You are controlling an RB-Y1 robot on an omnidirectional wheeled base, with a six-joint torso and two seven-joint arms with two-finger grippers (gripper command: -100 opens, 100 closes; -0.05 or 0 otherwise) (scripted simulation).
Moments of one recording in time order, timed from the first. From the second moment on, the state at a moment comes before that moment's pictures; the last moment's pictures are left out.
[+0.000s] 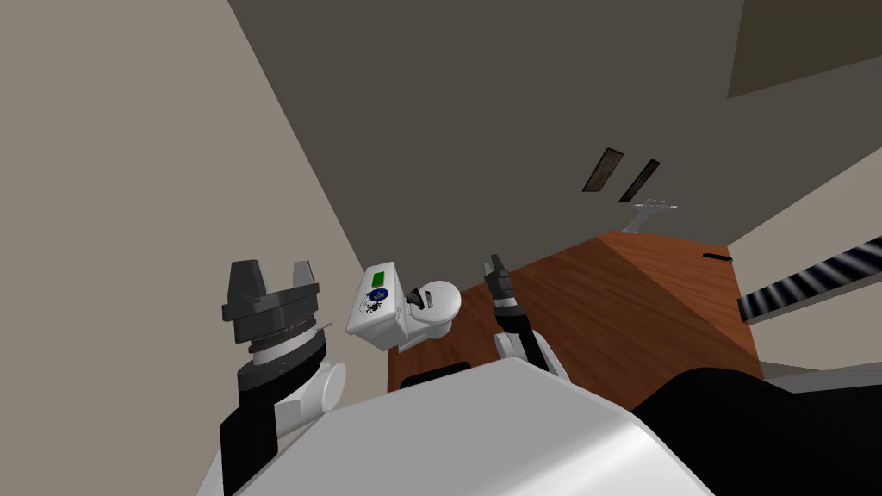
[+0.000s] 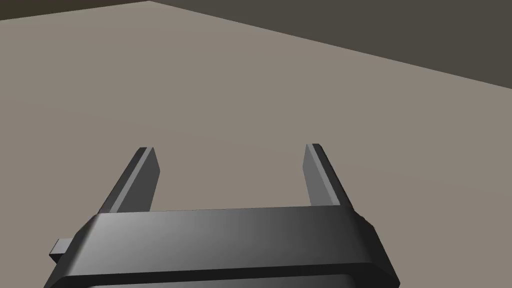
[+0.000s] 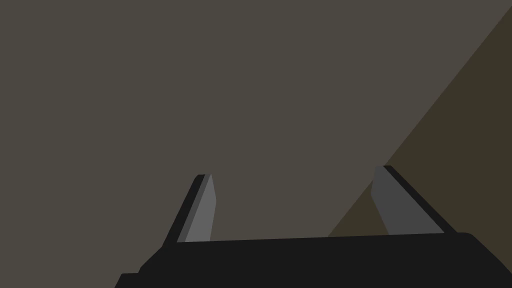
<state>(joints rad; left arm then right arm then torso) 0.45 0.00 0.05 -2.38 0.05 -0.60 -0.10 0.49 -0.02 0.03 -2.22 0.11 -0.40 -0.05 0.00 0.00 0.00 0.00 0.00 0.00</state>
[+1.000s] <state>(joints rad) 0.52 0.13 0.07 -2.37 -0.01 -0.39 -0.12 0.49 -0.02 0.03 -2.22 0.11 -0.40 -0.05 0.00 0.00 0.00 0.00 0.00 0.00</state>
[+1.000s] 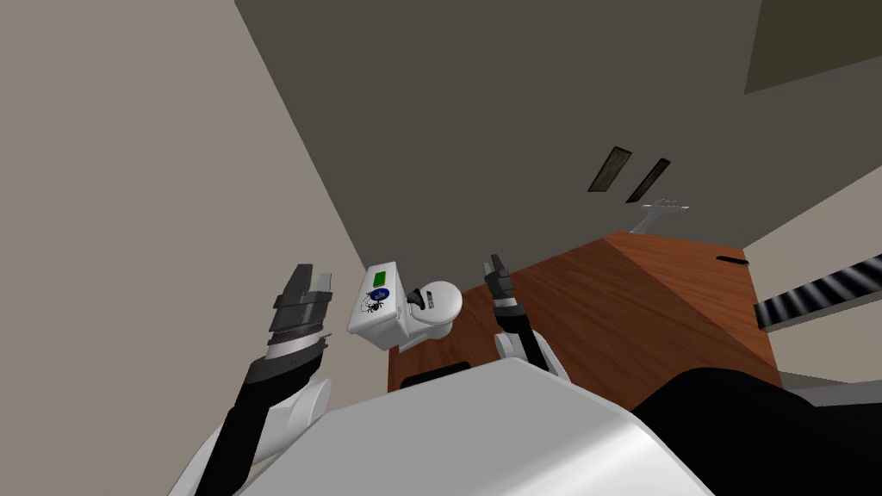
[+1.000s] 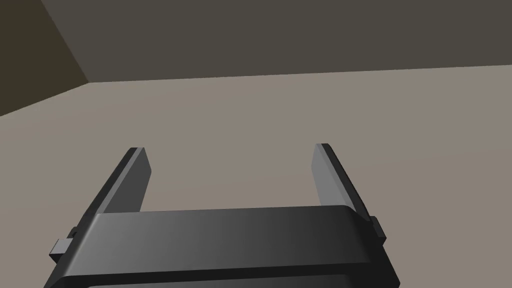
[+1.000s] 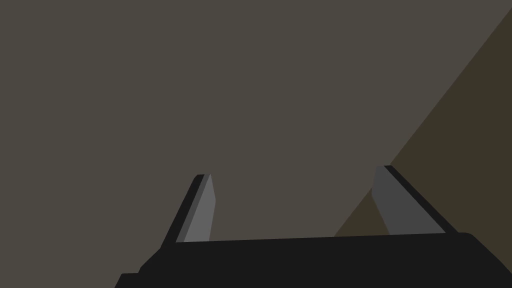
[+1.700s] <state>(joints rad) 0.55 0.17 0.10 -2.36 -0.04 -0.21 -0.14 0.49 -0.02 0.03 -2.22 0.11 -0.40 -0.05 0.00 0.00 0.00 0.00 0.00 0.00</state>
